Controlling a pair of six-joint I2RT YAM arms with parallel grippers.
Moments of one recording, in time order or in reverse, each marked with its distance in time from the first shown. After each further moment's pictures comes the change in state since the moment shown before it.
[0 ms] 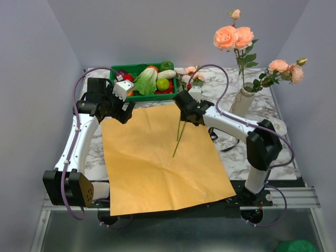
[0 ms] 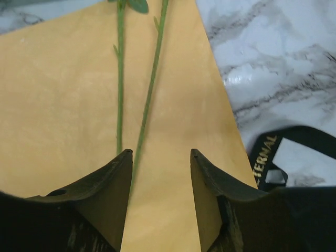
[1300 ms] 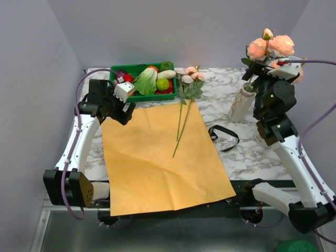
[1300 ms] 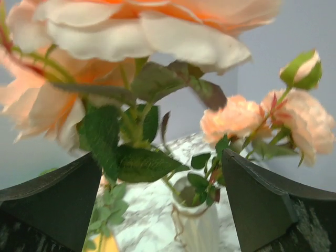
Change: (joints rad) left arm -0.008 0.000 -0.029 0.016 -0.031 -0.005; right arm -0.393 -0.812 -0.256 0.646 0.074 -0.613
